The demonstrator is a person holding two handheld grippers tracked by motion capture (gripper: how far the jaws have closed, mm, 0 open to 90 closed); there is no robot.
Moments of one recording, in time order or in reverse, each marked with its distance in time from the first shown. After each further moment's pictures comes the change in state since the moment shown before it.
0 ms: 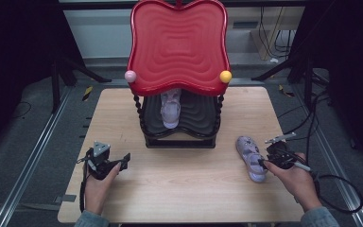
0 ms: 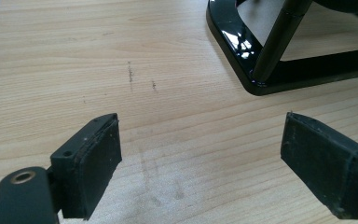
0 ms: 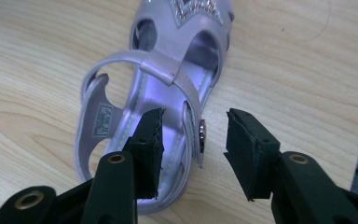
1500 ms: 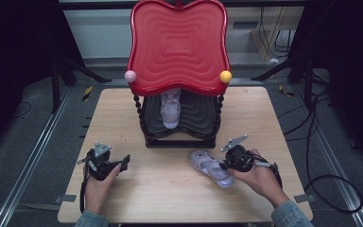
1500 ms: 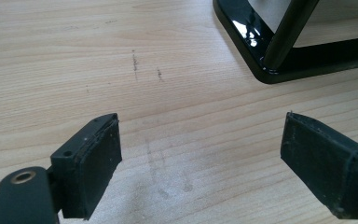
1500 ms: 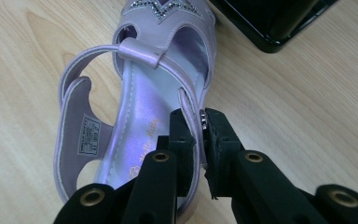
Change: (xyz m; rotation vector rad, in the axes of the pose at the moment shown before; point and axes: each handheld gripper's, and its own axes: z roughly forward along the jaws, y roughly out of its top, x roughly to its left) left arm 0.003 -0.006 0.005 0.028 0.016 0.011; right arm 0.103 0.042 0.021 -0.048 0.267 -0.353
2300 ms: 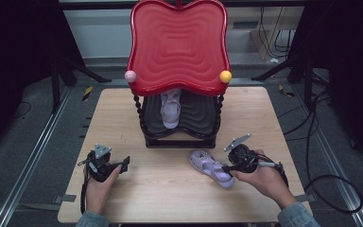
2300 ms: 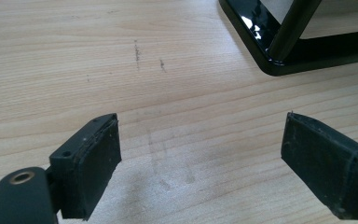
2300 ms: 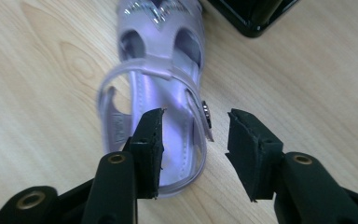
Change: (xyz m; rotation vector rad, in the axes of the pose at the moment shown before) left arm 0.001 -0.006 0.002 0.013 0.013 -0.005; right arm 0.005 0.000 -0.024 0.047 -0.053 0.019
